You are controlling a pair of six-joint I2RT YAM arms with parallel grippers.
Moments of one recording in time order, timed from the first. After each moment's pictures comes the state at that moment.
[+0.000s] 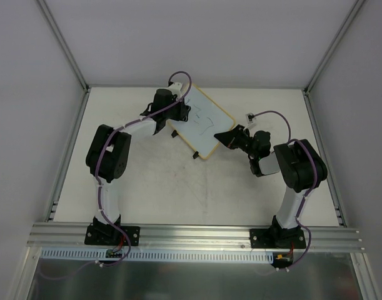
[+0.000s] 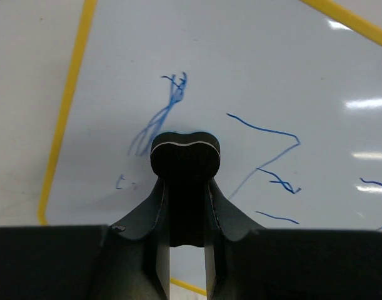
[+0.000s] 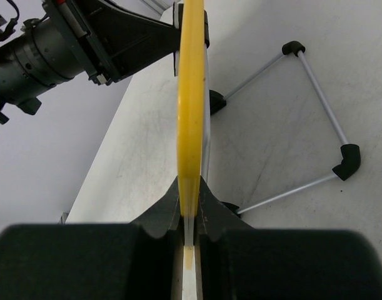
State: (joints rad) left arm -0.40 2.05 1.41 0.18 0.20 -0.18; right arm 0.28 1.88 0.61 1.21 -0.55 0.82
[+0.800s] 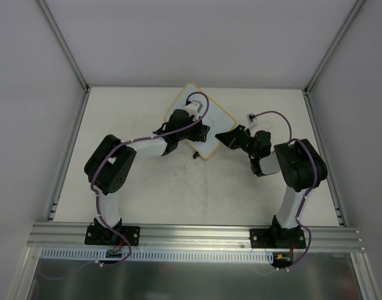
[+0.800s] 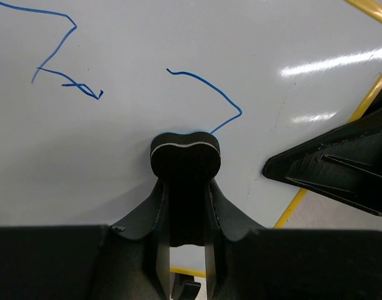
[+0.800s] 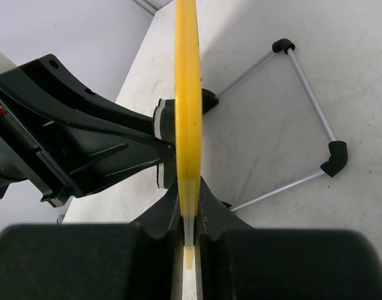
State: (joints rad) left arm -0.64 1.91 1.15 0.32 0.15 -0.30; right arm 0.27 1.89 0.61 1.20 -0.55 0.82
